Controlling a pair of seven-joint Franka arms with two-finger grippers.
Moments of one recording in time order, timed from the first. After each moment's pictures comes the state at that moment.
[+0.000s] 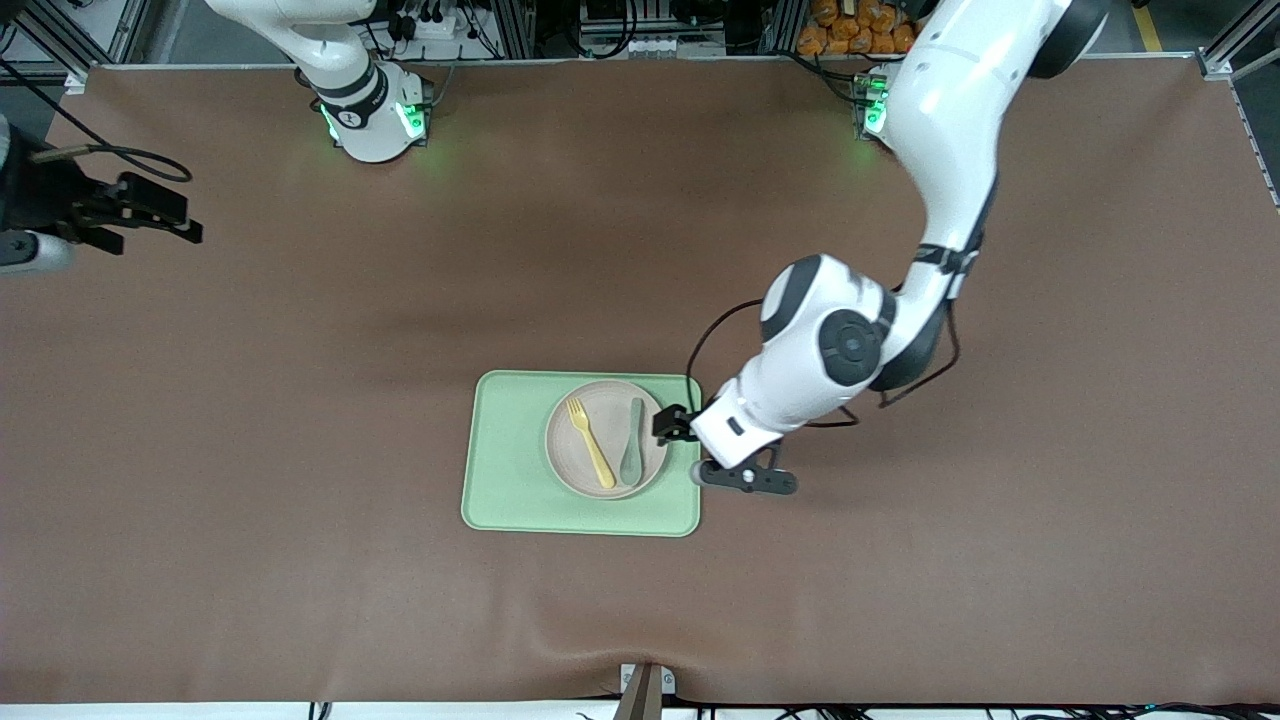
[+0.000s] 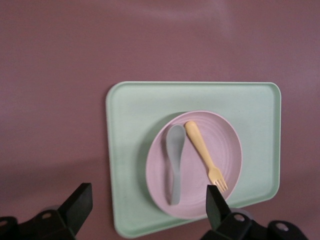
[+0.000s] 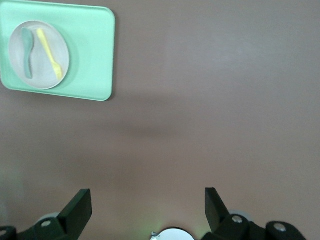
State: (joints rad) left arm -0.42 0.70 -0.11 -1.26 -0.28 2.16 -0.31; right arm 0.01 0.00 0.00 -1.58 0.14 1.45 -0.09
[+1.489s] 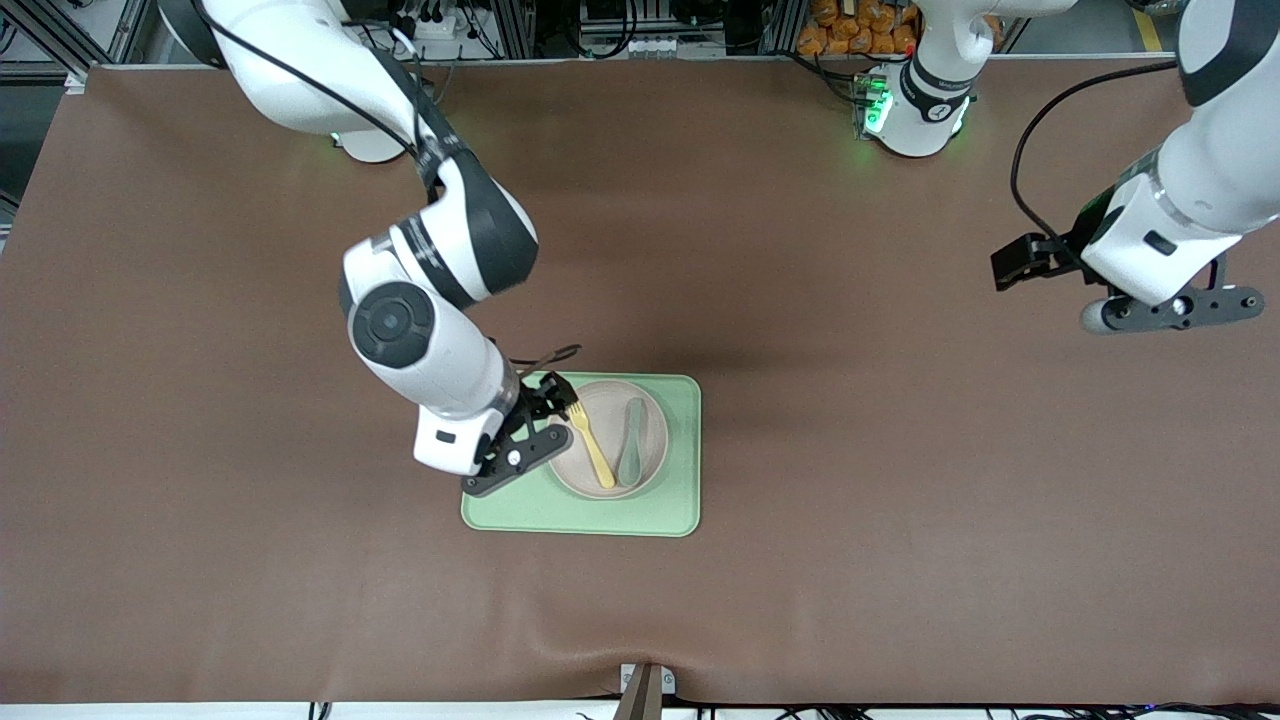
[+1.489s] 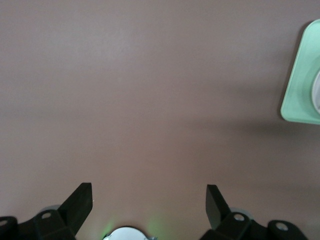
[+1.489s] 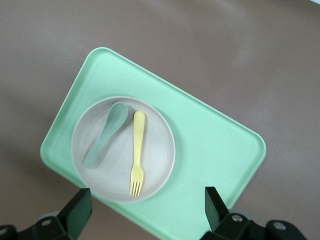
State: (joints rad) left arm -0.11 0.11 -0.09 -1.46 0.01 1.43 -0.25; right arm 0.49 0.76 0.01 -1.09 0.12 1.95 -0.04
